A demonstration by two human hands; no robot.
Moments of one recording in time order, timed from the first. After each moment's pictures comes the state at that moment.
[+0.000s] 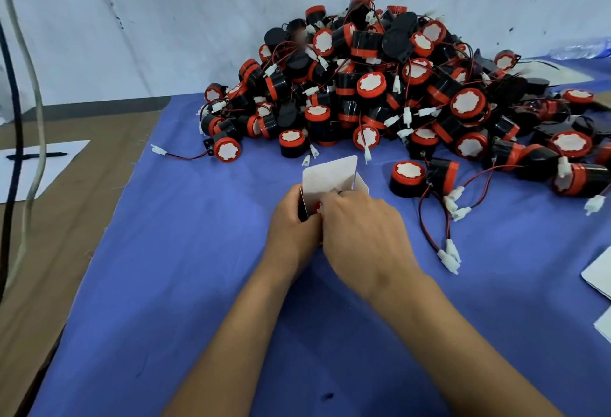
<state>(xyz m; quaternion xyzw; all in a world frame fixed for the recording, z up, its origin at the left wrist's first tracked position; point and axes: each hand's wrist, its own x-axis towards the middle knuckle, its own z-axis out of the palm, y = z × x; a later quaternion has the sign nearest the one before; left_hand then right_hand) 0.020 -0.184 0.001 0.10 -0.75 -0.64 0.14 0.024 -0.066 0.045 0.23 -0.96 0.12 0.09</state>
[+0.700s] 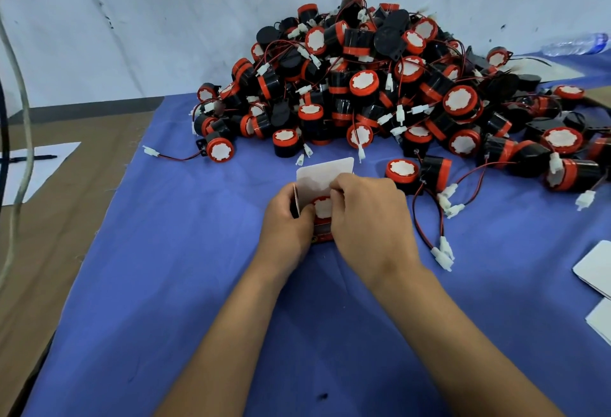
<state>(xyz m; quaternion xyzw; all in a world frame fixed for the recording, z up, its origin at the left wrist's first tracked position) 0.013 -0.185 -0.006 0.08 -0.75 -0.64 0.14 0.006 -0.057 0.039 0.18 -0.94 0.23 0.18</state>
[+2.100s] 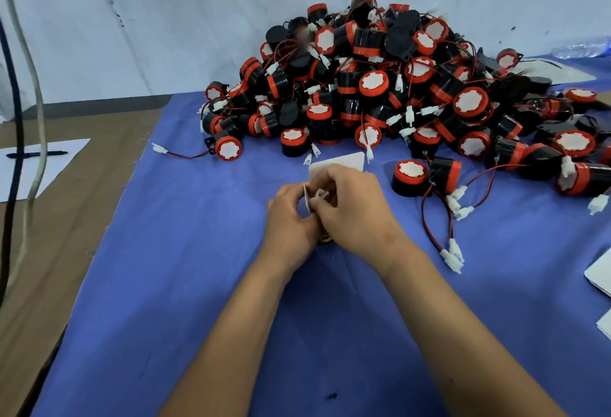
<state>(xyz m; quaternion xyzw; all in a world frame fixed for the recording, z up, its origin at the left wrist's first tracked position) 0.012 -0.191 -0.004 0.06 -0.80 -0.58 0.14 -0.015 -0.079 0.036 0.24 -0.88 0.39 0.08</state>
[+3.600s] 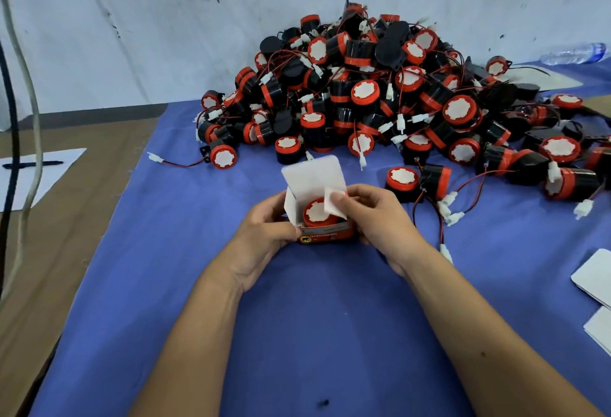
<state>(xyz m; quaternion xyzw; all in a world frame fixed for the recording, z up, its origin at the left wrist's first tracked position) 0.018 -0.233 -0.004 -0.03 -0.63 -0.77 -0.03 -0.043 -0.035 -0.004 0.13 -0.72 0.67 -0.11</state>
